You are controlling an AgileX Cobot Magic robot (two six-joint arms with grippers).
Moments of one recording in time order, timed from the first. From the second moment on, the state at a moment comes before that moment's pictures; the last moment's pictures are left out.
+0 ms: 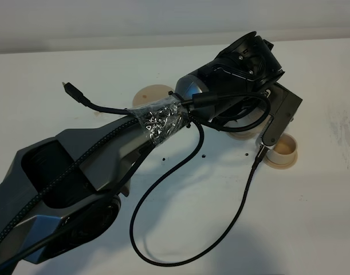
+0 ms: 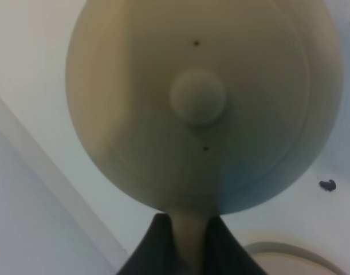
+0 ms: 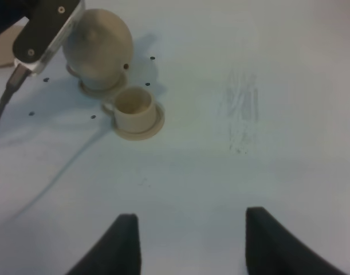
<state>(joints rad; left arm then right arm) -0.90 2.43 -2.25 0.50 0.96 1.14 0.08 -0.01 -0.52 0.07 1.11 -0.05</state>
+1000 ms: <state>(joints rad) -0.91 2.43 -2.25 0.52 0.94 1.18 0.08 -0.01 -0.52 0.07 1.11 -0.05</state>
